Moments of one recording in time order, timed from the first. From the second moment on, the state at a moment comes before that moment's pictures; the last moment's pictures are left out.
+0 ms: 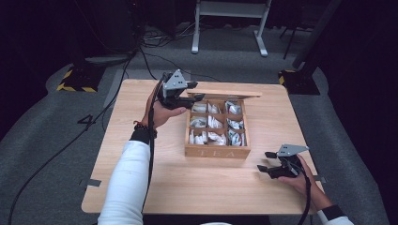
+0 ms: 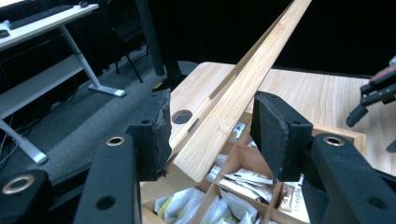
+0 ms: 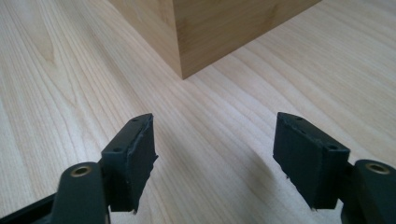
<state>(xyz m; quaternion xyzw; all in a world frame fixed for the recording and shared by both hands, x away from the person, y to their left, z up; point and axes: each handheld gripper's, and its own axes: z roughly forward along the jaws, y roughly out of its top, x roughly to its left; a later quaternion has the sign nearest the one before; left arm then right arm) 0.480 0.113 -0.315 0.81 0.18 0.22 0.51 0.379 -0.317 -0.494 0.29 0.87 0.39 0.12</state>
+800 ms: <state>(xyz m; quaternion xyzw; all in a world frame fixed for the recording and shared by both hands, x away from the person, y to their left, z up) 0.531 0.114 -0.294 0.78 0.22 0.20 0.56 0.378 -0.317 -0.504 0.30 0.86 0.39 0.14</state>
